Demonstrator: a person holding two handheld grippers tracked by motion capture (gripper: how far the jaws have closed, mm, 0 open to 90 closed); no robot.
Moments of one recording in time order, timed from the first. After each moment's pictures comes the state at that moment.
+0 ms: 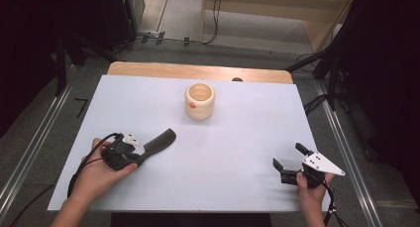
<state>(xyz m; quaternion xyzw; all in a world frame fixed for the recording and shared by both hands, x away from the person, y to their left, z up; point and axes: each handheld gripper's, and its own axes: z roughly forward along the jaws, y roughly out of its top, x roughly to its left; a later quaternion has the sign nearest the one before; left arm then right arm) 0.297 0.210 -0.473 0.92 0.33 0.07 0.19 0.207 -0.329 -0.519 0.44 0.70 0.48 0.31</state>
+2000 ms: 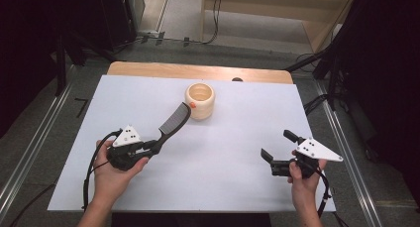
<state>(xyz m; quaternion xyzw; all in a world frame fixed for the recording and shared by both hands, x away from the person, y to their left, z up) 0.275 0.182 -0.439 0.84 0.32 0.13 0.42 0.218 -0.282 -0.450 0.40 0.70 0.52 0.27</state>
